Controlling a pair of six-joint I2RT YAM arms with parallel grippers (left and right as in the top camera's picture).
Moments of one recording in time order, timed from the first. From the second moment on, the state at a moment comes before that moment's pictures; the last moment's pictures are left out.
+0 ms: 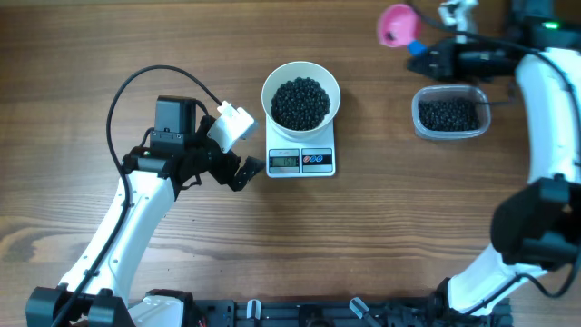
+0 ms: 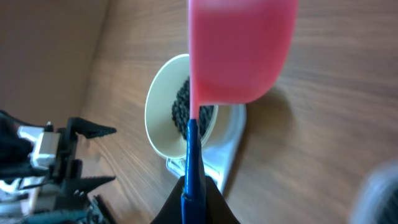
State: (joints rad) left arm -0.14 1.38 0.89 -0.54 0.52 0.53; right arm -0.19 1.89 1.82 -1.20 -0.88 -0.21
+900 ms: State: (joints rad) left arm -0.14 1.38 0.89 -0.54 0.52 0.53; right arm -0.10 1.86 1.70 -1.38 0.22 -0.12
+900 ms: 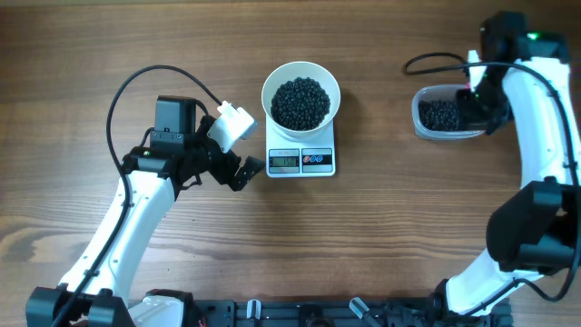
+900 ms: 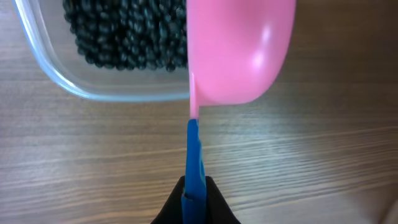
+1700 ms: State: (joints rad) left arm -0.14 1.38 0.89 -0.54 0.52 0.53; right arm -0.19 1.86 1.70 -1.36 -0.14 -0.04
